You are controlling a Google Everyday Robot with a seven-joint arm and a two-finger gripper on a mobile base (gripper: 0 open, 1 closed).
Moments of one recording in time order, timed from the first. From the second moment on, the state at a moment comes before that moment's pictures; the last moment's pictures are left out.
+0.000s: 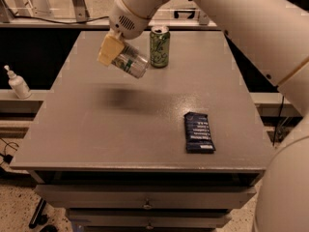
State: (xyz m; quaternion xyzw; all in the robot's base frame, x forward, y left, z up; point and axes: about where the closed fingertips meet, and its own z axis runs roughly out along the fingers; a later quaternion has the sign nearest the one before) arm 0.608 0.117 0.942 -0.62 0.72 0.18 0.26
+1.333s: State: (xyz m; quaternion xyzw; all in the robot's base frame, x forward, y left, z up) arm 0.590 0.075 0.968 -0.50 0.61 0.41 0.46
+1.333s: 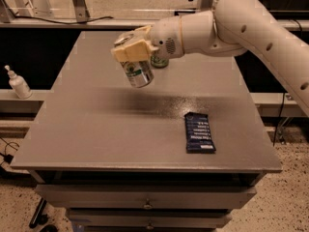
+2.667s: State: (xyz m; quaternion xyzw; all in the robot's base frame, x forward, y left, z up) arm 0.560 0.040 1.001 -0.59 0.50 0.35 0.53
